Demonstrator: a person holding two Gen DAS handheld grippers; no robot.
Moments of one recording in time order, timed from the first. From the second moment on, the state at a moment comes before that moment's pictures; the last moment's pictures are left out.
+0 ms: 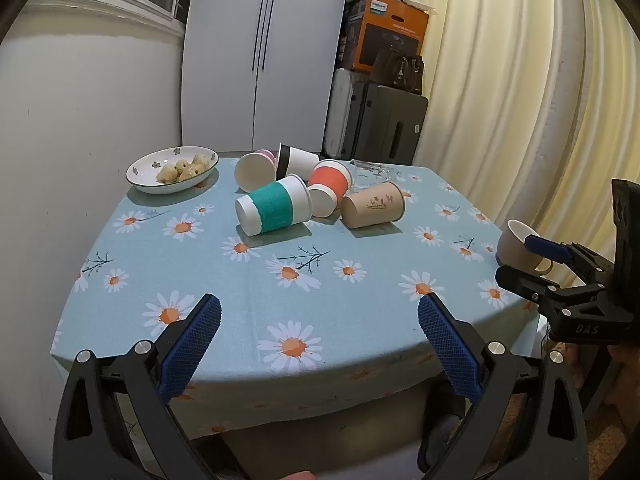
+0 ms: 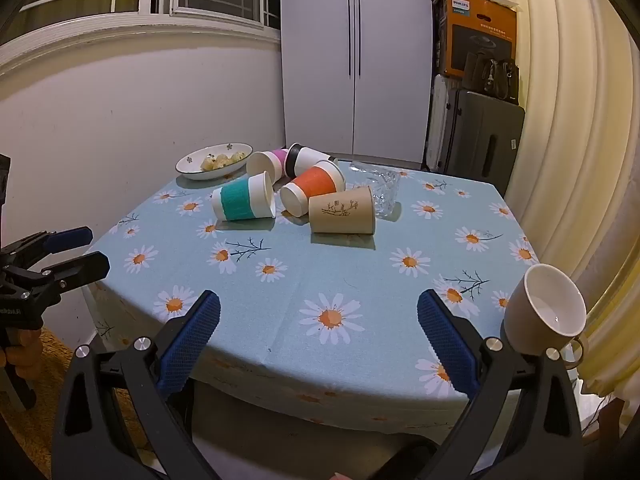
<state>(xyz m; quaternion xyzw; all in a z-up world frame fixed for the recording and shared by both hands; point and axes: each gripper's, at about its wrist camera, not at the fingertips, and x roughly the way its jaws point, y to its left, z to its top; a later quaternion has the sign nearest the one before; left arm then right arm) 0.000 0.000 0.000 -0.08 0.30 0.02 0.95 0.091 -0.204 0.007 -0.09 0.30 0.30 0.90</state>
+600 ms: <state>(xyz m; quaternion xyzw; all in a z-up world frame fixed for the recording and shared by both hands) 0.011 0.007 0.004 -0.06 0.31 0.02 0.95 0.103 -0.200 0.009 -0.06 0.33 0.31 0.89</state>
